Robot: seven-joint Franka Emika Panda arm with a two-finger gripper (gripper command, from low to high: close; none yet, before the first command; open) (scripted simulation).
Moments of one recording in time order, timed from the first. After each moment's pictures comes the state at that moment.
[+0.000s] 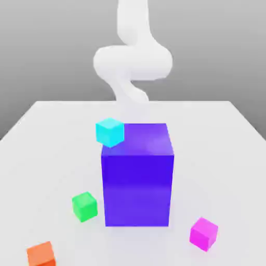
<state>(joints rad) 0.02 -0.79 -0.04 -2.36 -0.03 2.26 0.69</state>
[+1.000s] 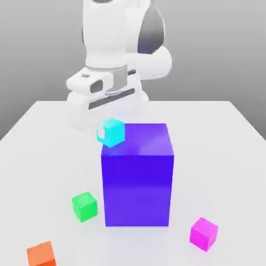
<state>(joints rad) 0.12 -0.68 -0.31 -2.83 -0.23 2.16 -0.04</state>
